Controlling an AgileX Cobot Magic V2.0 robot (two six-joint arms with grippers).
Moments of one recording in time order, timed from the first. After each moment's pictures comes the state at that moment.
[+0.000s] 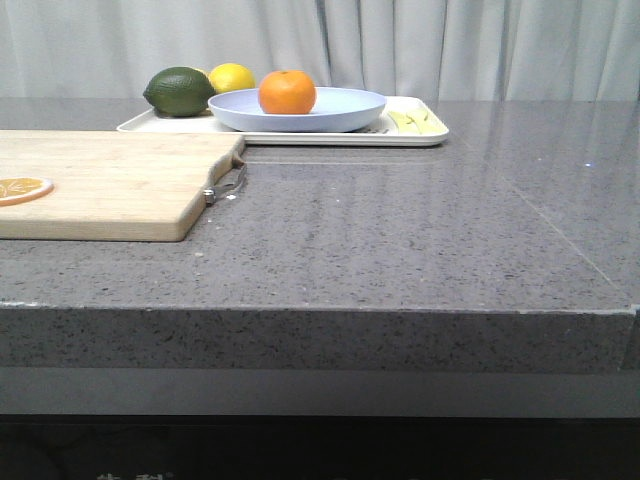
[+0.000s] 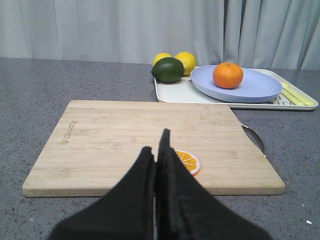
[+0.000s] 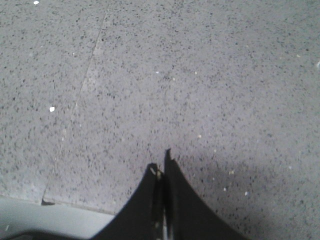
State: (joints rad) left arm -0.15 0.08 -0.37 -0.03 0.46 -0.04; right arm 0.08 0.81 -0.74 0.00 0.75 -0.03
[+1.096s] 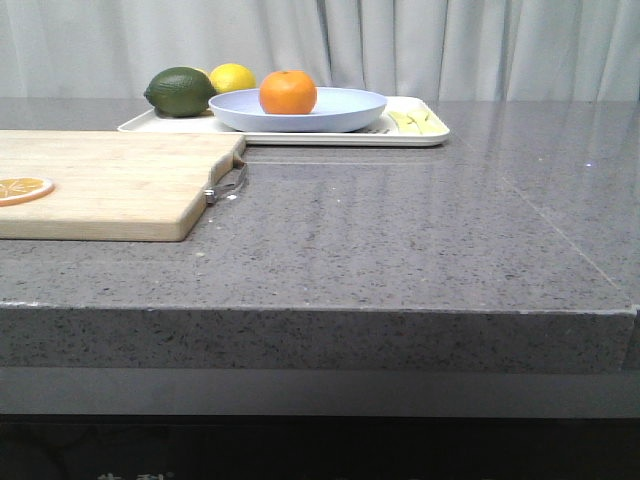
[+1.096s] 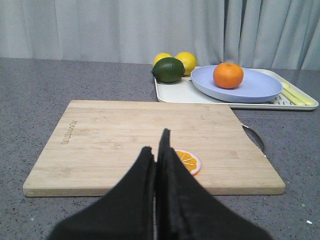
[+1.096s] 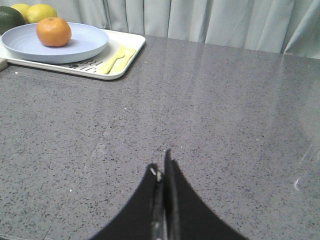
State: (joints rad) left arm -0.15 0.08 -0.37 -0.03 0.46 -0.04; right arm 0.08 0.23 -0.33 0.00 0.35 -0.04
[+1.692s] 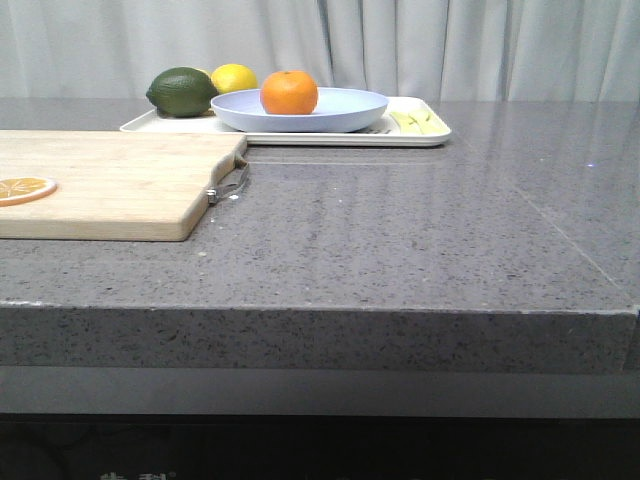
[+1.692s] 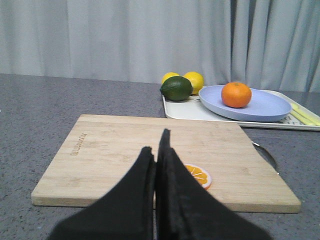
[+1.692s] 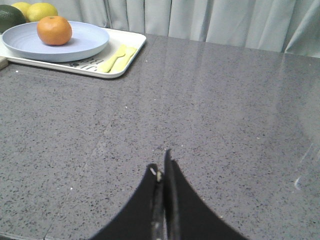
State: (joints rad) left arm -0.09 0.00 -0.24 -0.04 0.32 -0.04; right arm 0.08 0.23 -0.33 0.00 0.35 -0.04
